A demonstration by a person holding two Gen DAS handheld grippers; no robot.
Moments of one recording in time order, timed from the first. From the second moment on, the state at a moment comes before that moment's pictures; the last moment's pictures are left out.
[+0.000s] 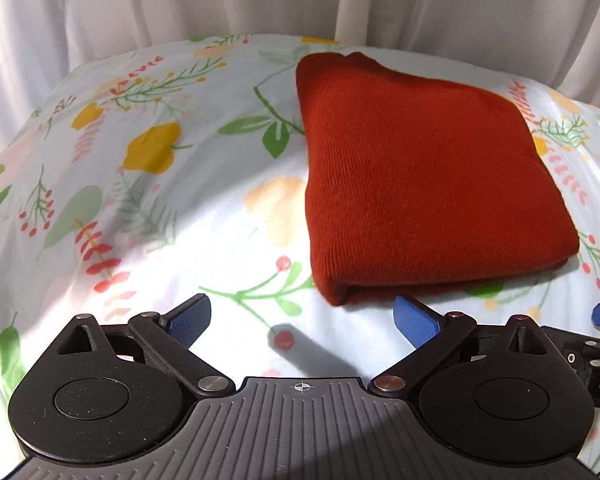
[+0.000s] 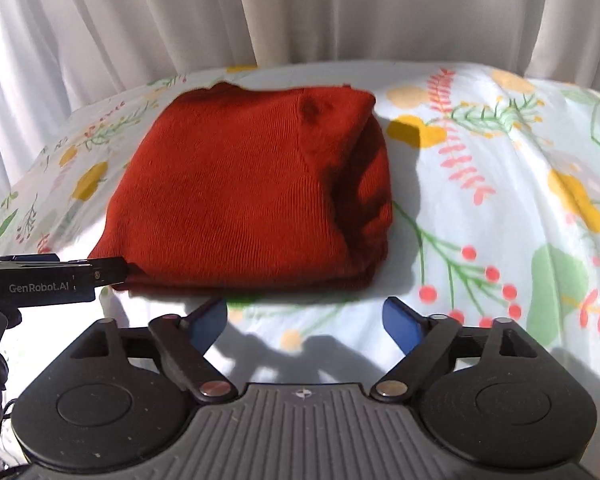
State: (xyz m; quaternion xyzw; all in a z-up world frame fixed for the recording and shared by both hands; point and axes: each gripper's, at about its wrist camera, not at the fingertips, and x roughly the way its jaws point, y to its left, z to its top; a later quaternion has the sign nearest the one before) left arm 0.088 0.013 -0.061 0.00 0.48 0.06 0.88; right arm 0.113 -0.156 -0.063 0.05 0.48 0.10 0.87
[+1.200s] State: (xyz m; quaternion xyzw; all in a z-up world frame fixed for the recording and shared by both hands) left arm 0.076 0.014 -0.034 -0.01 0.48 0.05 0.88; right arm 0.113 -0.122 -0.041 -0.01 0.51 0.02 0.86
